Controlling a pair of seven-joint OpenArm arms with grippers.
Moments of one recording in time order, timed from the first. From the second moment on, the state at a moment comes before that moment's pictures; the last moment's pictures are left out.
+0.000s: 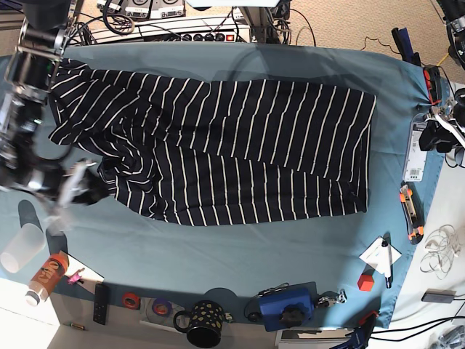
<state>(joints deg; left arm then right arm) 13.1 -26.4 -38.0 96.7 -51.3 -31.7 64.6 15.6 34.5 8.0 87.7 52.8 39.8 -78.3</state>
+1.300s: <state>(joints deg) 13.0 -21.7 -38.0 96.7 -51.3 -31.9 62.7 22.0 34.8 -12.9 87.7 27.5 28.2 -70.8</state>
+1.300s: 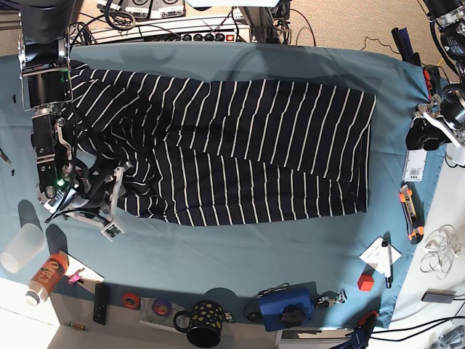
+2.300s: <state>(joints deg) 13.0 -21.7 -38.0 96.7 -51.3 -31.9 62.7 17.6 34.8 -12.9 87.7 13.6 24.1 -59.8</state>
